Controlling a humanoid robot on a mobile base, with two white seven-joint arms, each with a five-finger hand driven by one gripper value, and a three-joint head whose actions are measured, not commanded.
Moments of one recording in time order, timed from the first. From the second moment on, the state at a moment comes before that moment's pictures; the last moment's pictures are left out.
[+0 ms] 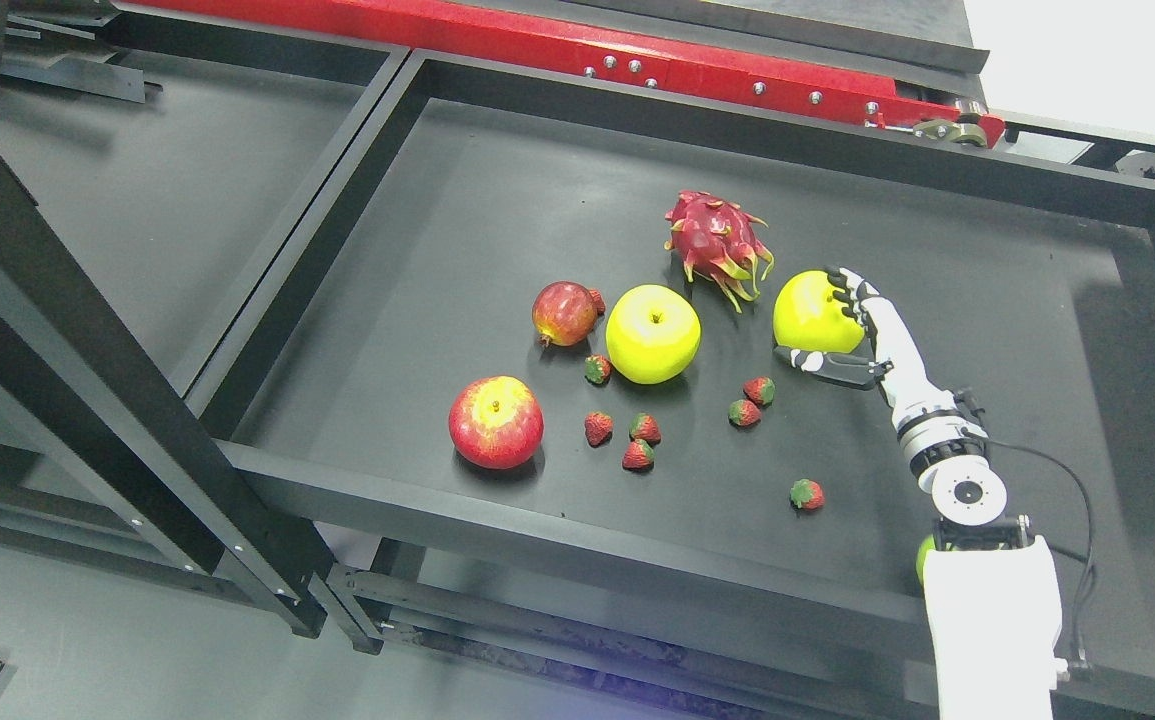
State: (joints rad) left arm -0.09 0.00 0.09 -0.04 -0.07 0.00 -0.16; right arm -0.37 -0.08 -0.13 -1.16 0.36 -0.13 0.28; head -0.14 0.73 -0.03
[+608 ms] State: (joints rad) left arm -0.09 0.00 0.09 -0.04 -0.07 0.00 -0.16; right arm -0.21 -0.03 -0.21 -1.33 0.12 -0.13 0.28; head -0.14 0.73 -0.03
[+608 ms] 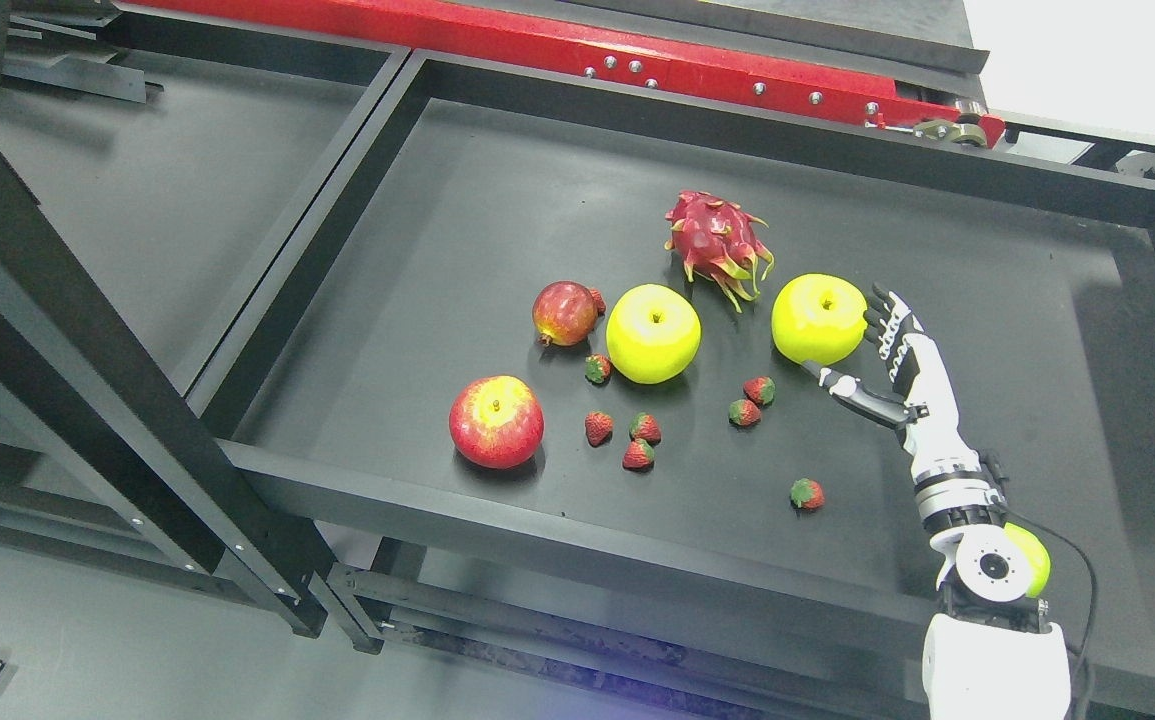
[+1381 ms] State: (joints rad) left arm -0.09 0.00 0.09 -0.04 -0.07 0.00 -0.16; right arm -0.11 -0.01 -0.17 -1.40 0.01 0.06 0.05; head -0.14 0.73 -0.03
